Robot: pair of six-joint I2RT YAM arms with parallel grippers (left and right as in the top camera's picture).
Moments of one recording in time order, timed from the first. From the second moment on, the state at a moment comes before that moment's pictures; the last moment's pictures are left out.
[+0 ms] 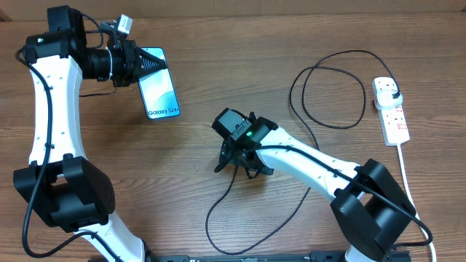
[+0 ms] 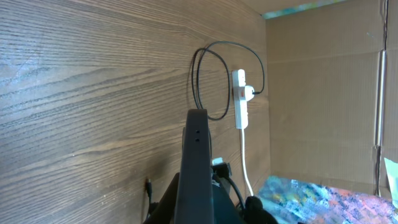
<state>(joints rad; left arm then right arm) 0.20 1.94 1.90 -1.25 1.00 -0.04 0.81 1.86 1.29 -0.87 0.06 1.04</state>
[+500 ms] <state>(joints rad) 0.20 1.94 1.90 -1.25 1.00 -0.04 0.83 1.87 1.29 -0.84 0.06 1.04</state>
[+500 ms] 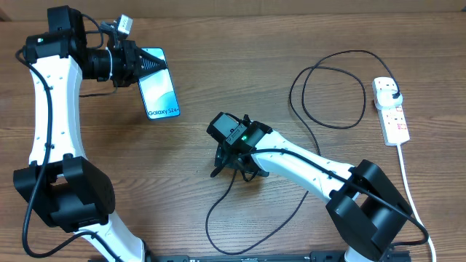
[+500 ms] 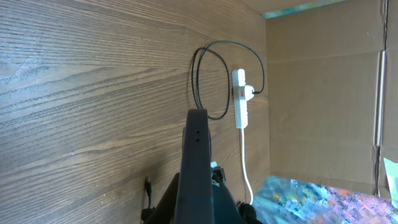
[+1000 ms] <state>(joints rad) 0.20 1.94 1.90 -1.26 1.00 -0.04 0.83 1.91 1.29 -0.83 0.06 1.04</state>
